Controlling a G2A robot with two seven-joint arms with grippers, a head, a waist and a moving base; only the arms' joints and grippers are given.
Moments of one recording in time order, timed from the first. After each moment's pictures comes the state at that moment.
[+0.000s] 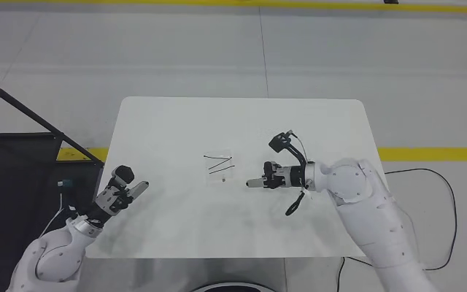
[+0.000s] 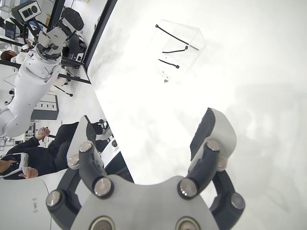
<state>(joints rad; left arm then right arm) 1.72 -1.10 -1.83 -1.73 0.51 -0.75 -0.21 -0.89 -1.17 1.12 -1.48 -0.28 -0.35 1.12</state>
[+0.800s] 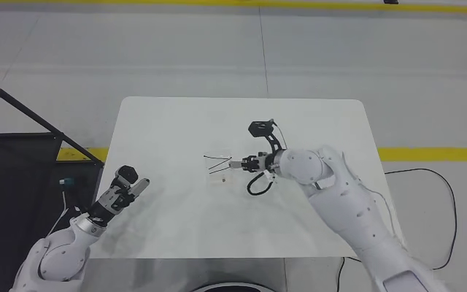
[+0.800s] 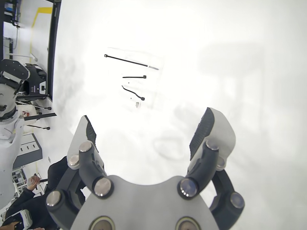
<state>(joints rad) 1.71 -1.10 -1.80 -1.73 0.41 -0.71 -0.25 -0.67 -1.26 0.83 -1.37 -0.47 0.15 0.97</state>
